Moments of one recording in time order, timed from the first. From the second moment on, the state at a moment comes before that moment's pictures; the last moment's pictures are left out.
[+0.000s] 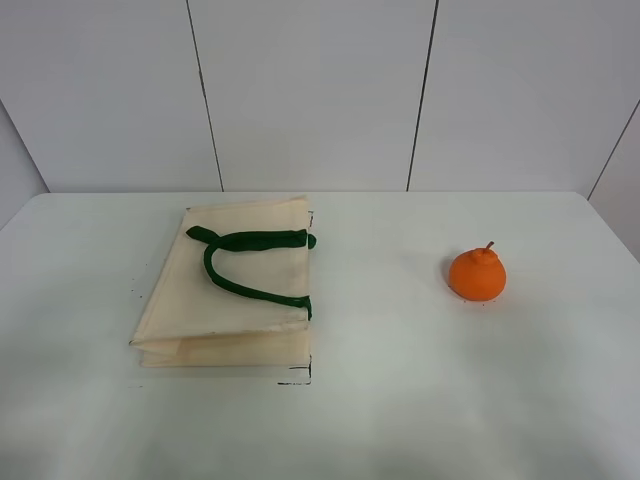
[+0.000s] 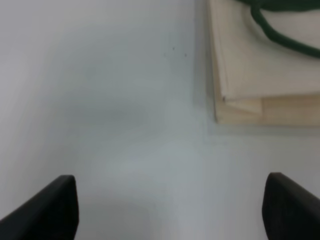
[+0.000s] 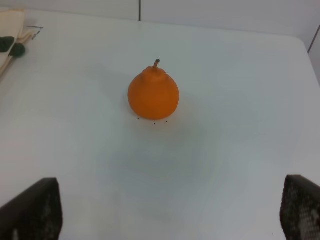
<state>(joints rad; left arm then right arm) 0.01 0.12 -0.52 0.07 1.06 -0.05 0.03 0.00 -0.49 0.03 1.03 -0.03</state>
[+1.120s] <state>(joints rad) -0.04 1.93 -1.59 0.07 1.06 -0.16 0.03 0.00 -0.49 0.03 1.03 -0.03</state>
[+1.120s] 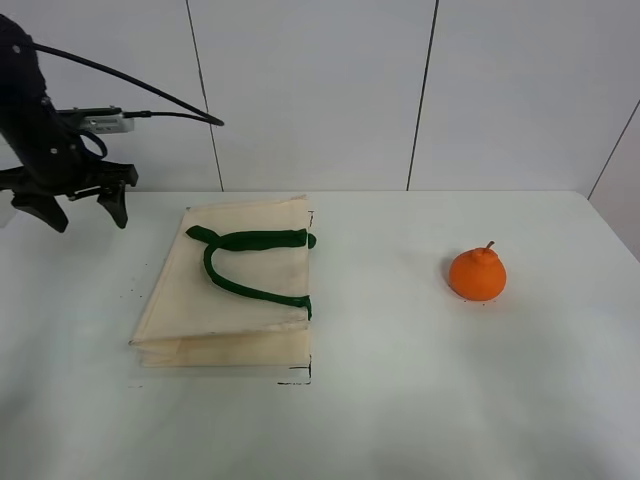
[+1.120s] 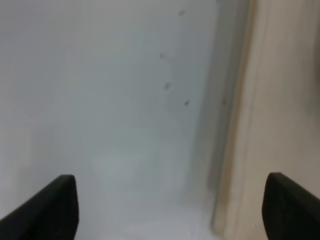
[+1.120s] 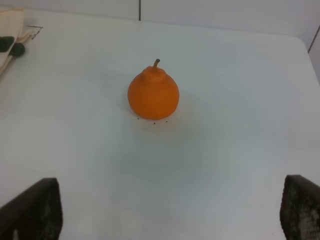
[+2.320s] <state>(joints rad) -0.30 2.28 -1.71 0.09 0.88 -0.37 0.03 0.00 -0.49 0.03 1.03 -0.03</state>
